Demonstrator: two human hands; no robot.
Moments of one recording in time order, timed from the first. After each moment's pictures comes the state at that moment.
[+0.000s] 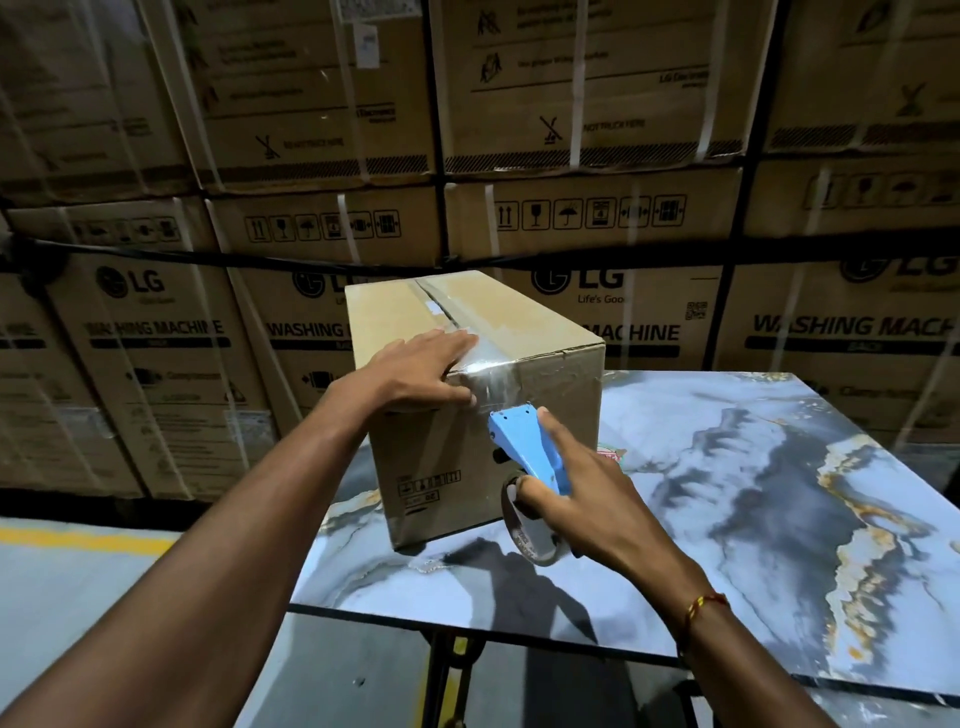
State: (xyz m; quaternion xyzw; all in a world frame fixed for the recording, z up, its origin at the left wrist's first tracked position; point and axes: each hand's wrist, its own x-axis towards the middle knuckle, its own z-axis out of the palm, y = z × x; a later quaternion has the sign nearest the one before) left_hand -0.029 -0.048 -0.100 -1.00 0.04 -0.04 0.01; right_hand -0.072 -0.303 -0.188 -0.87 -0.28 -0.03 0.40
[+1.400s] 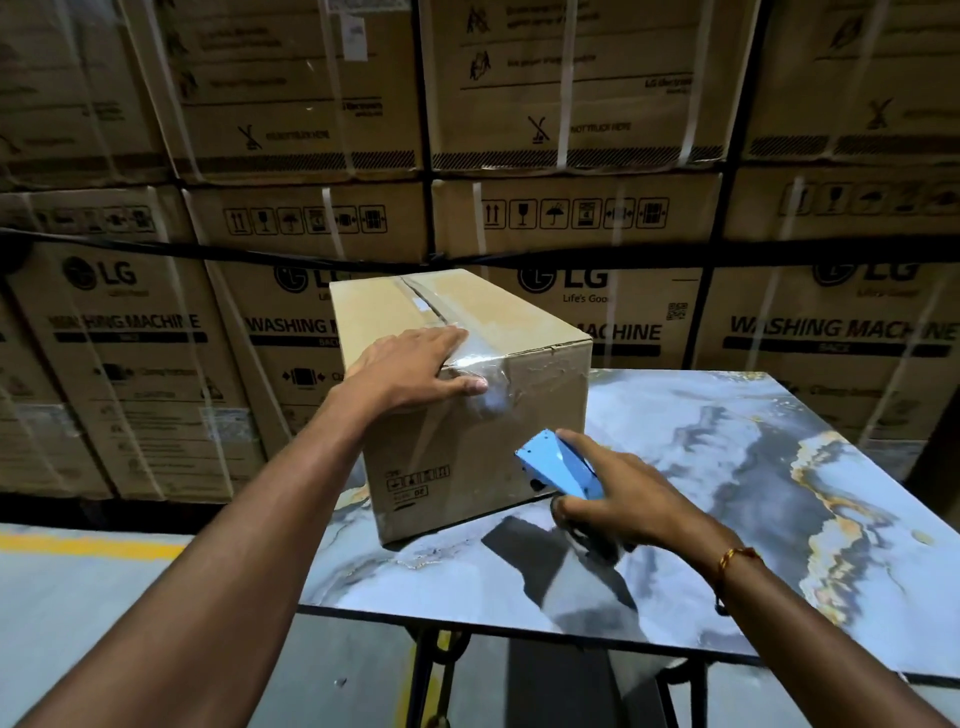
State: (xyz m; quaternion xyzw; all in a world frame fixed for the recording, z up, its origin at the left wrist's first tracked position) left_hand -0.042 -0.064 -0.101 -0.99 0.03 -0.12 0.05; right_hand -0.032 -0.343 -0.193 -0.93 -0.28 0.02 0.24
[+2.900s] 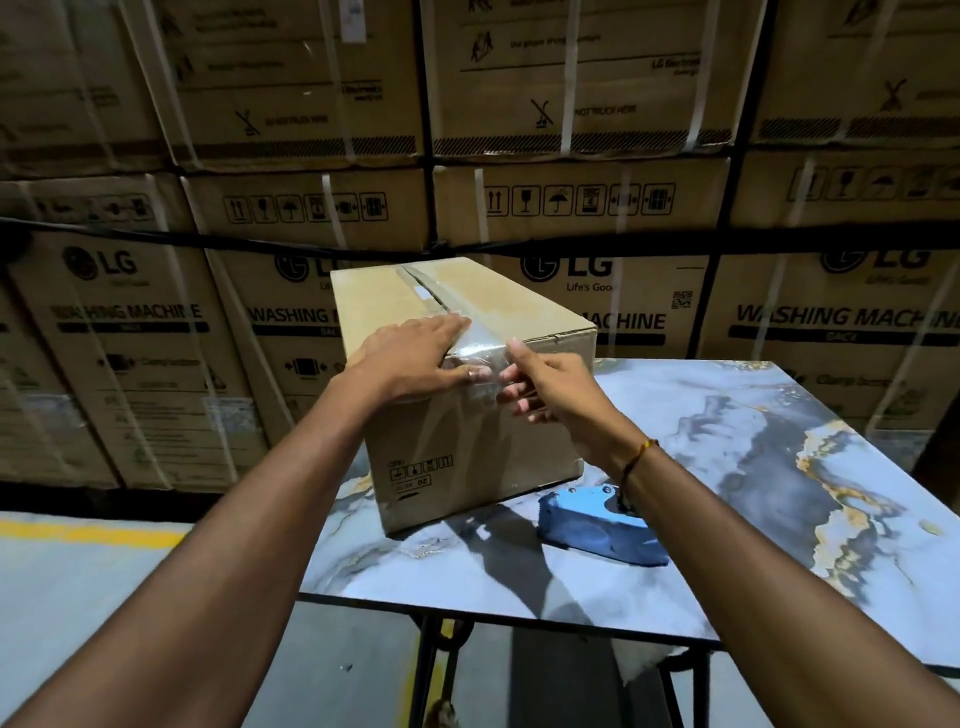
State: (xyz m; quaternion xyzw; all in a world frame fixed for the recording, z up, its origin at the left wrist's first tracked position) left_hand -0.044 -0.067 -0.099 -0.99 0.02 -0.13 0.05; right_hand -0.008 -0.263 -0.143 -0.71 -0.21 0.09 0.66
